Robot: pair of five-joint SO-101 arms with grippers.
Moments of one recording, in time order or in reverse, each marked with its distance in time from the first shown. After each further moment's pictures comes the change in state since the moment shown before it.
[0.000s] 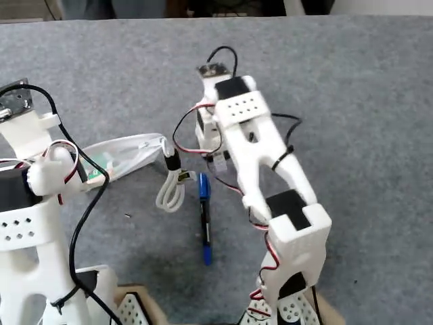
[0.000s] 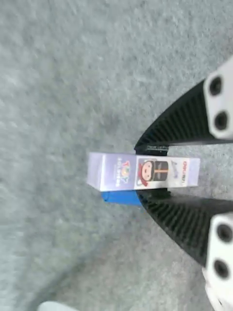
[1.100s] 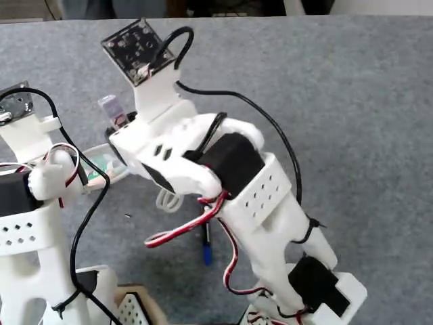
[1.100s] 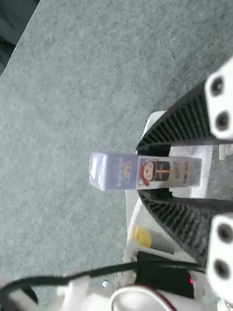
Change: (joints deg) left arm 0.0 -0.3 1.1 0.0 0.1; right arm -27.3 -31.3 -9.3 -9.1 0.0
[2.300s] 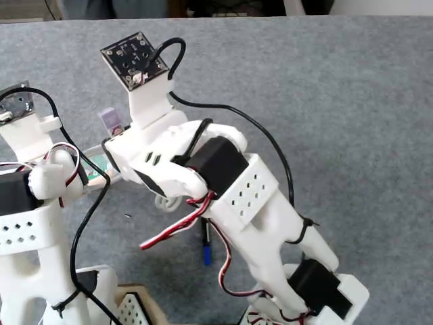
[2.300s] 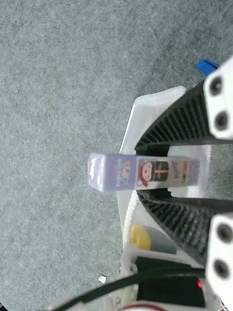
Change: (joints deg) left arm 0.2 0.3 0.0 0.0 0.0; right arm -1.4 -1.1 8.7 -4.0 -5.9
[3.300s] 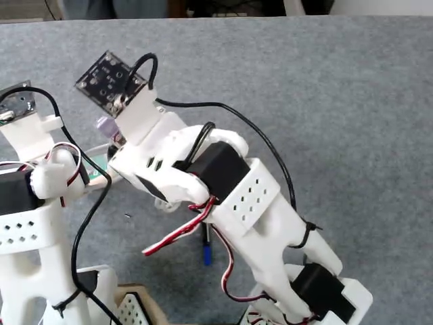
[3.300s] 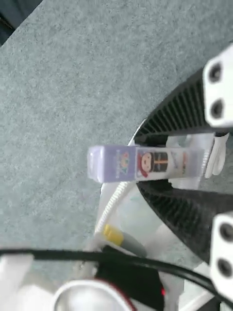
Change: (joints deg) left arm 0.2 0.0 0.0 -0.2 0.0; right arm 0.1 -1.0 2.4 0.0 20.2
